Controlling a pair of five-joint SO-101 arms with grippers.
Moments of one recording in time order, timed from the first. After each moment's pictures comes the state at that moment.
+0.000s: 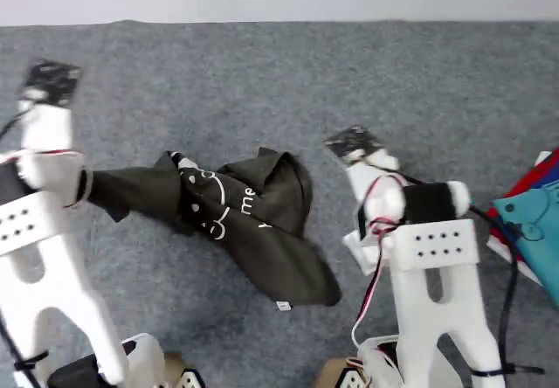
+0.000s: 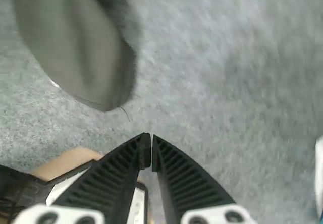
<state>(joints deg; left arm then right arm) -29.9 -23.2 11.9 86.8 -23.1 -11.9 -34.4 28.2 97.0 23.3</state>
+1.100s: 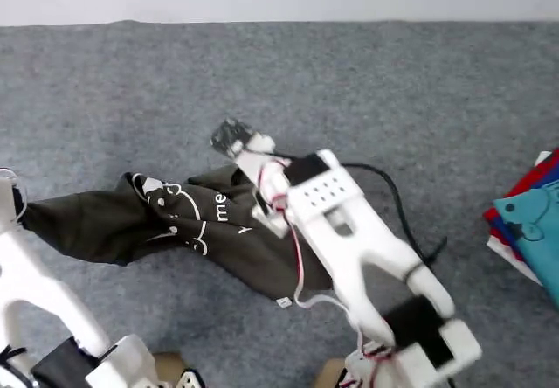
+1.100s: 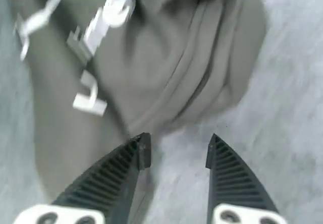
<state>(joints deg) -46.2 -16.0 11.9 82.9 -21.3 -32.8 0.3 15.6 65.0 23.3</state>
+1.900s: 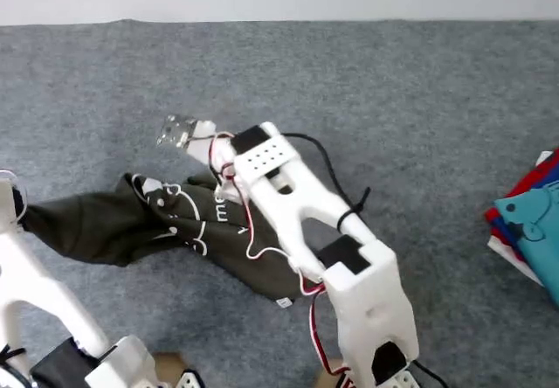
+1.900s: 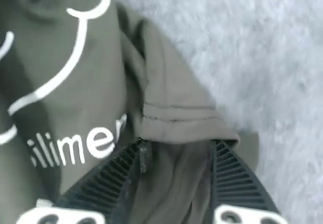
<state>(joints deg) -46.2 -16.0 13.2 82.8 -21.3 -37.5 33.2 -16.9 63.1 38.5</state>
